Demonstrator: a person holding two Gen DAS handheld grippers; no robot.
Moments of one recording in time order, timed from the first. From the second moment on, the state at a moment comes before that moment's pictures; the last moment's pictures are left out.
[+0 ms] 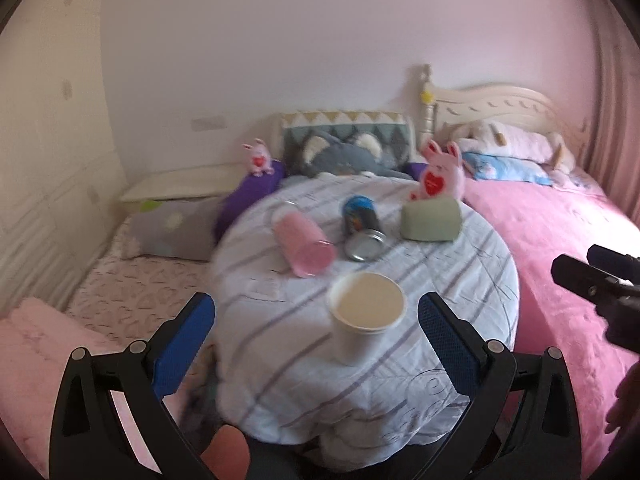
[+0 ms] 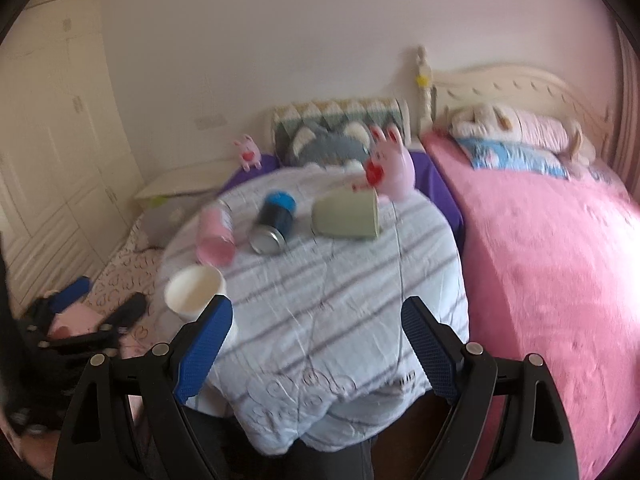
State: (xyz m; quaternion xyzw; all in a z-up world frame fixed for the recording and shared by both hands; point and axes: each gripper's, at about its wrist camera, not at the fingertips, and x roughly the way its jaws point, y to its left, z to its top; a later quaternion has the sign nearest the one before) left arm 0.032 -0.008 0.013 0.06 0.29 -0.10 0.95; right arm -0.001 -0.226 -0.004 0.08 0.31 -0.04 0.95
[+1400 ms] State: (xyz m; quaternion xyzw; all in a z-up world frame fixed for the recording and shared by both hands) left arm -0.006 0.018 0.009 0.10 0.38 -0.04 0.92; right arm -0.021 -0.188 -0.007 0.06 0.32 0.00 0.95
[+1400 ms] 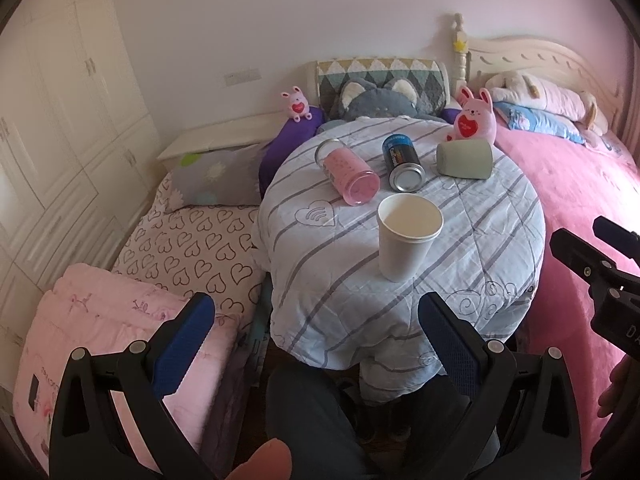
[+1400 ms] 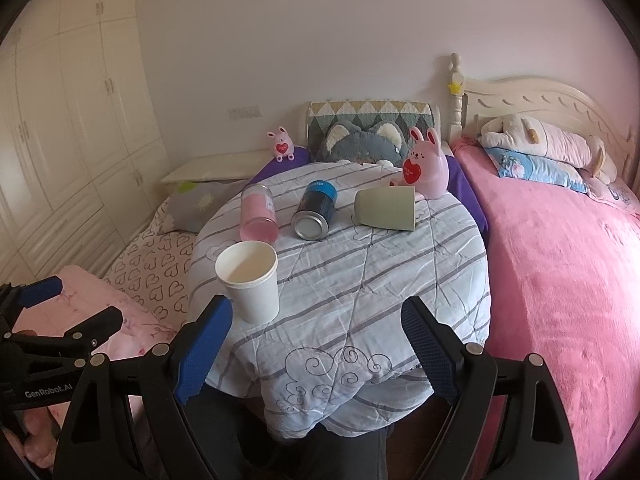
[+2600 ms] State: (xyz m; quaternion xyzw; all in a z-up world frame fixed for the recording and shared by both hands) left arm -0.003 0.019 0.014 0.09 0.37 -0.03 0.92; right arm -0.016 -0.188 -0.017 0.06 0.33 0.00 0.94
